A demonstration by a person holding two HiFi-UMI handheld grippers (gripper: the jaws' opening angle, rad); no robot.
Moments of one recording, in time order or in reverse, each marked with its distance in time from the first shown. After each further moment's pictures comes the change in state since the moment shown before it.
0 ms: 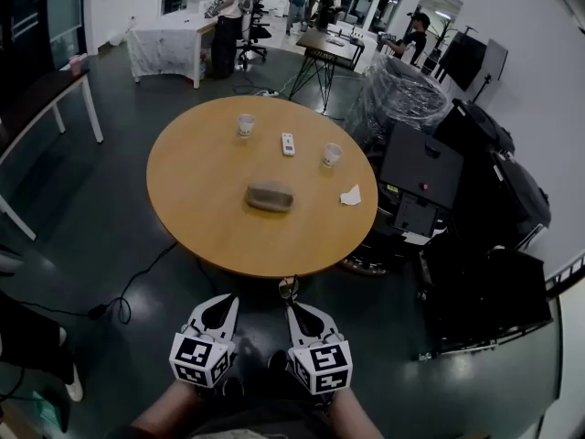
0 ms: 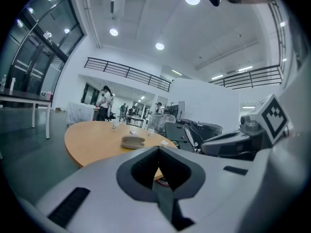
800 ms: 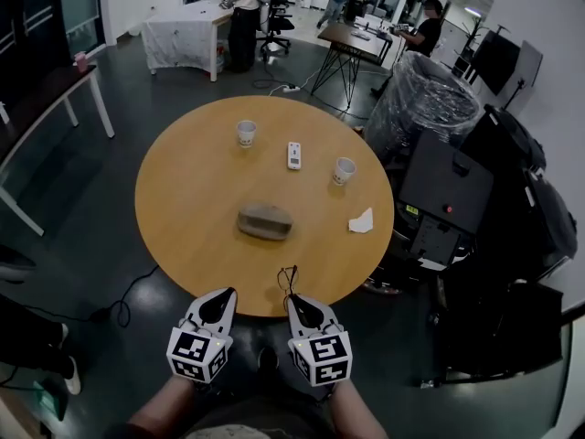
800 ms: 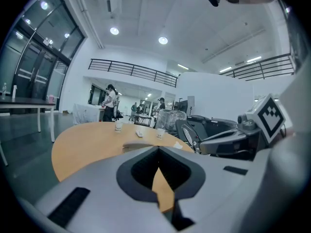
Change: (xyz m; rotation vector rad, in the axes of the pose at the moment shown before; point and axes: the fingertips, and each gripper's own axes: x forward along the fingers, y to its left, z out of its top) left arm 0.147 0.037 0.026 0.019 0.035 0.110; right arm 0.119 -0.120 0.032 0.004 0.012 0.116
